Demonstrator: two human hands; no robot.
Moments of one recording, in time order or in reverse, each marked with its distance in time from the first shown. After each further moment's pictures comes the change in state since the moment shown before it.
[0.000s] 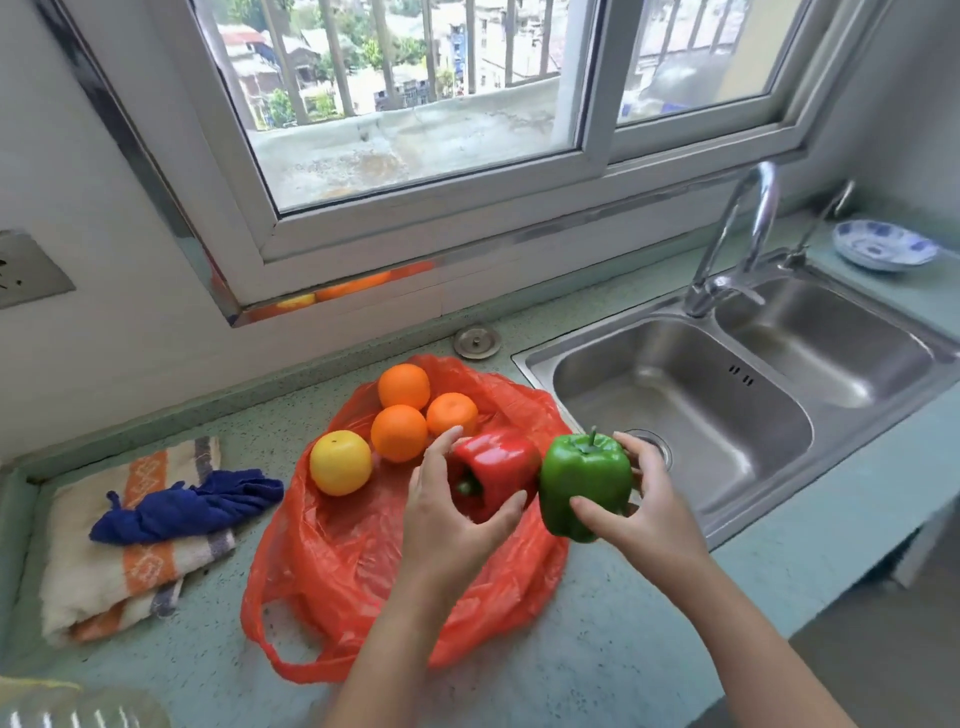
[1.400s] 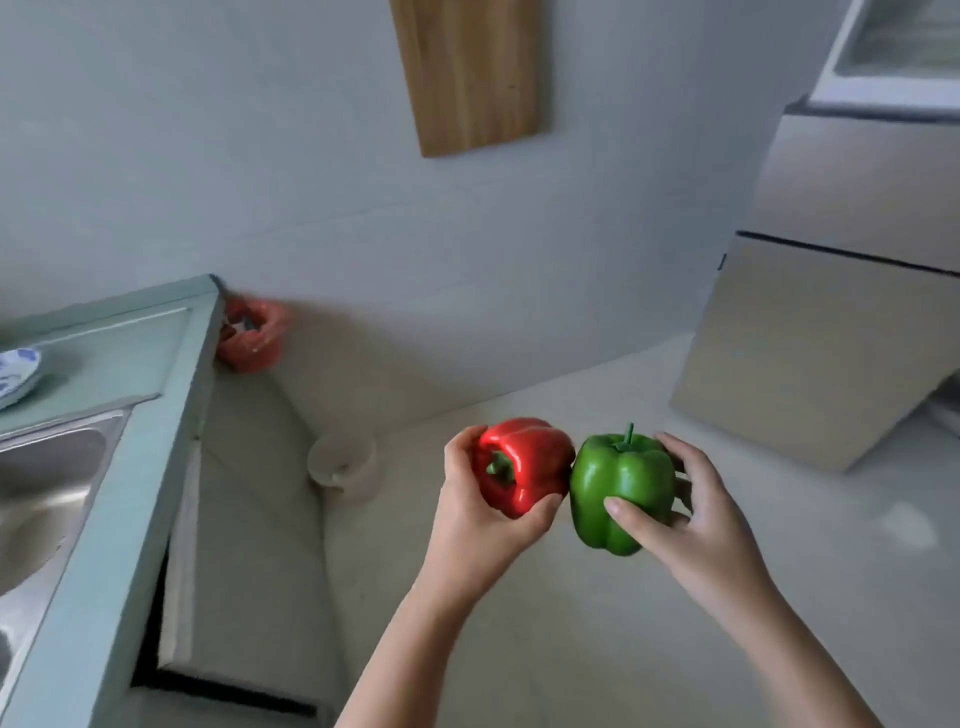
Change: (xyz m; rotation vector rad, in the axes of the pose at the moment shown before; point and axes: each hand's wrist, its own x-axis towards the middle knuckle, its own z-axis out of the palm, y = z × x) left_hand -0.410 0.312 0.486 -0.266 -1.435 0.457; right_hand -0.484 0.213 -0.439 0.158 1.459 0.403
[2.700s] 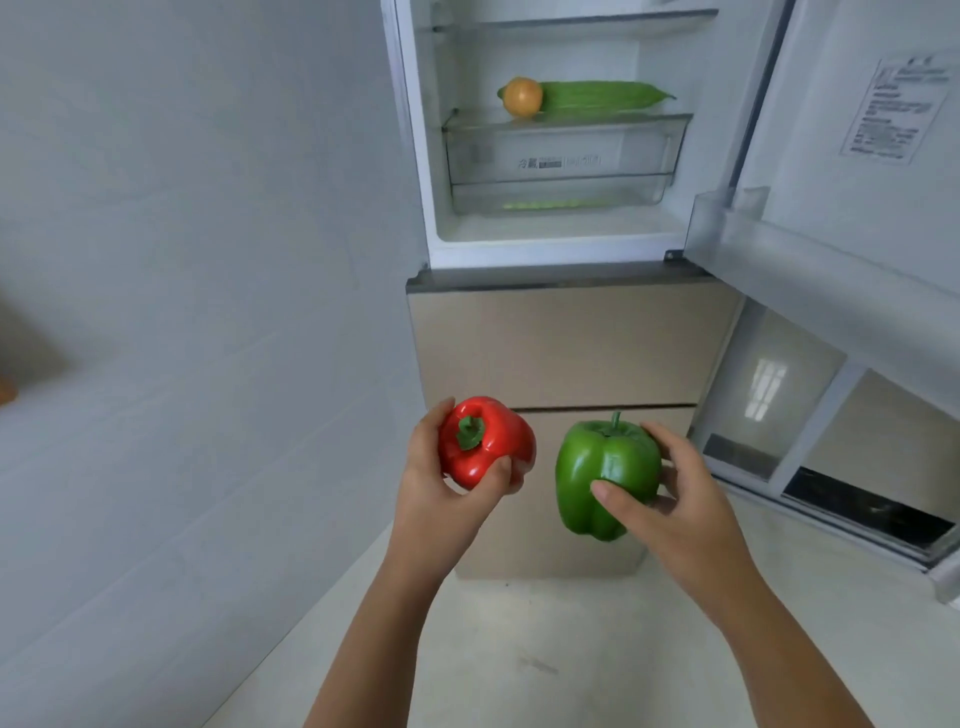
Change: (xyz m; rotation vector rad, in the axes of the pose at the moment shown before) left_hand 0.480 0.133 0.465 -0.151 -0.467 0.317; right_hand 0.449 0.060 -0.354 -0.045 0.614 0.061
